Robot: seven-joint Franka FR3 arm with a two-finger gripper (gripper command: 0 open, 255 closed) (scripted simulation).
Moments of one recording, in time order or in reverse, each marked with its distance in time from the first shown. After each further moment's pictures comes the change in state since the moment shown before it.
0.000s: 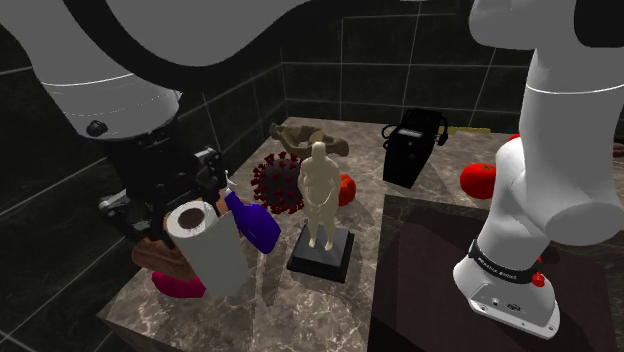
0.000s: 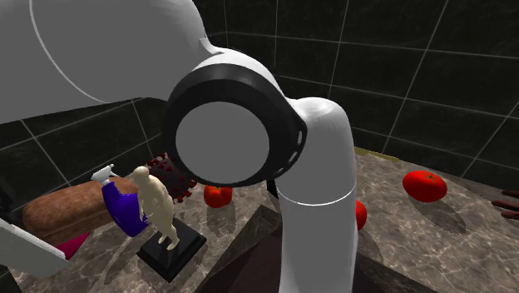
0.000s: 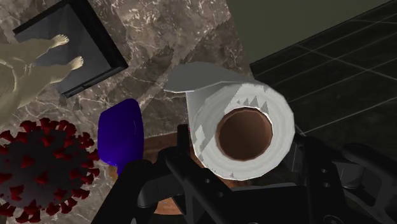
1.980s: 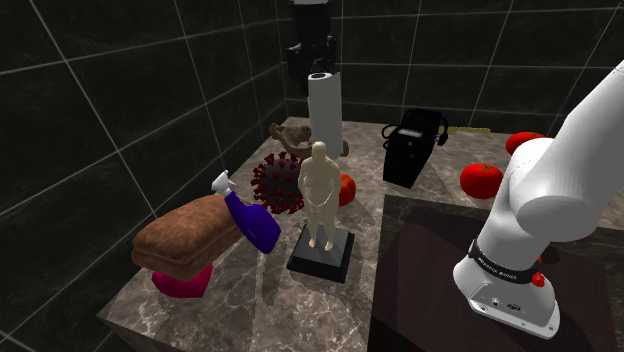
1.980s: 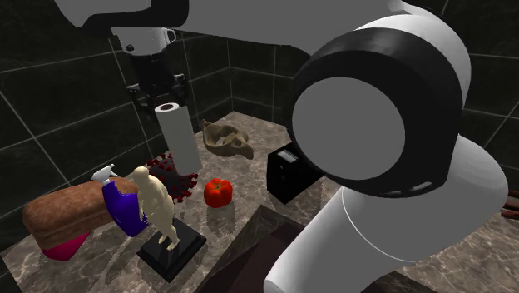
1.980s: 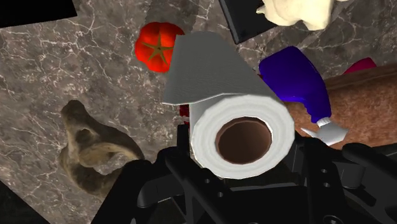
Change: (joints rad) arm -0.336 -0.503 -0.409 -0.352 0.154 -0.061 -0.763
